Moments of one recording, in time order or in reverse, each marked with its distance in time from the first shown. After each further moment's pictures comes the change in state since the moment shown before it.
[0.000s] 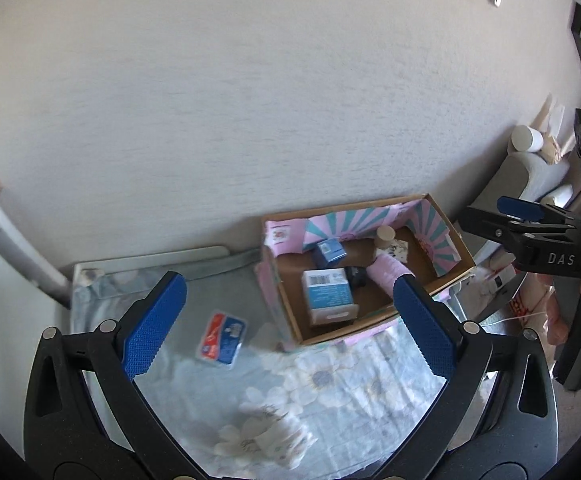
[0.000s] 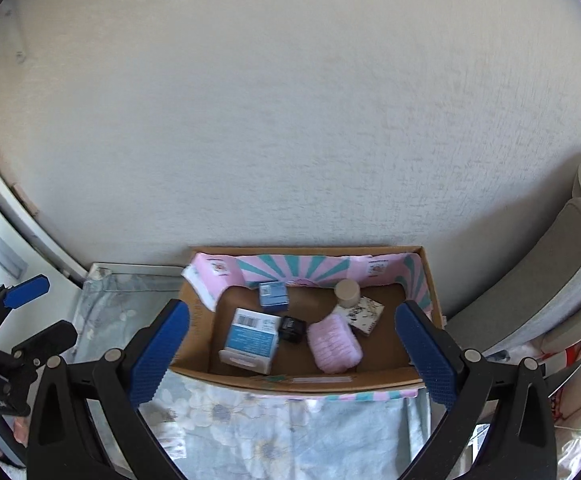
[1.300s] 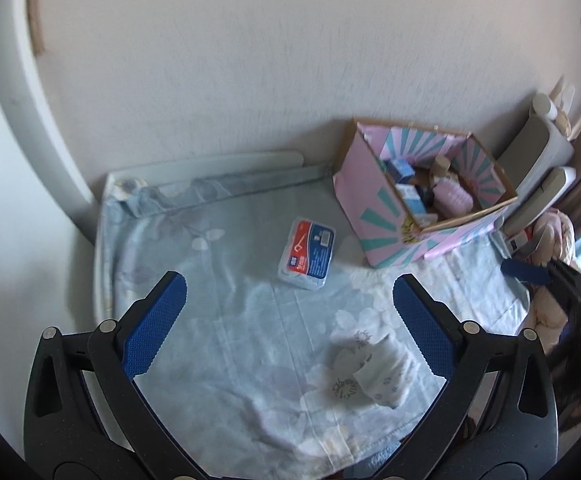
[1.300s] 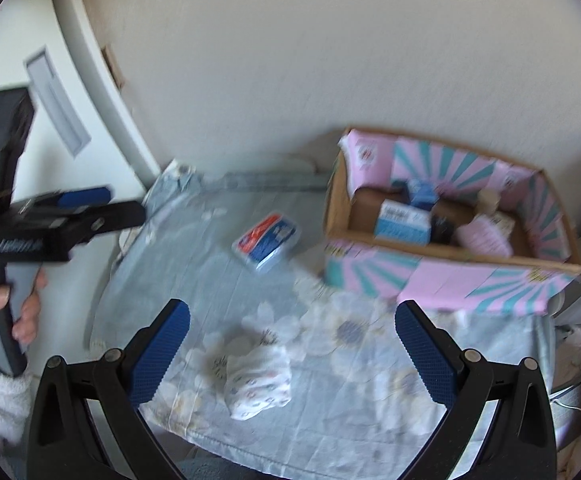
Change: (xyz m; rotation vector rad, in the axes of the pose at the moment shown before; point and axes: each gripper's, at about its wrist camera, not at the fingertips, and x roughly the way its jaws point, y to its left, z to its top) left arm 0.032 0.126 -0.109 -0.044 0.109 -0.024; right arm 0.049 0.144 -0.150 -0.142 0.027 0.145
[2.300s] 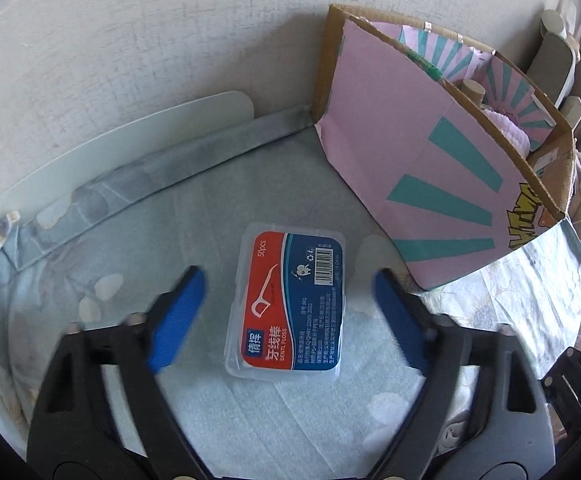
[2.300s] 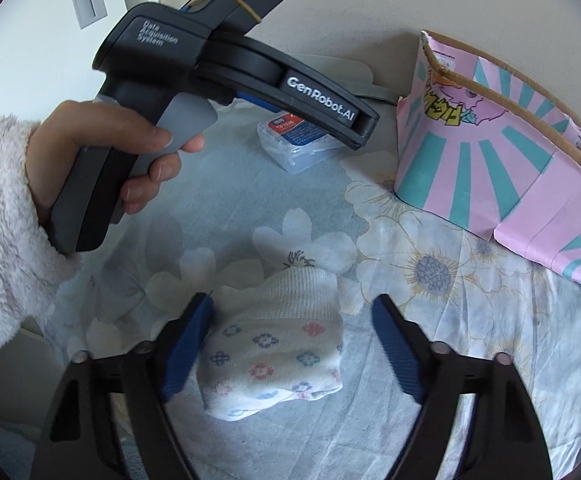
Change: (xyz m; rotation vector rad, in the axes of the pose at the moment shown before) left arm 0.171 -0.031 0.005 0.195 0.134 -0.018; right arm 0.095 0.031 -0.079 -0.151 0.054 0.005
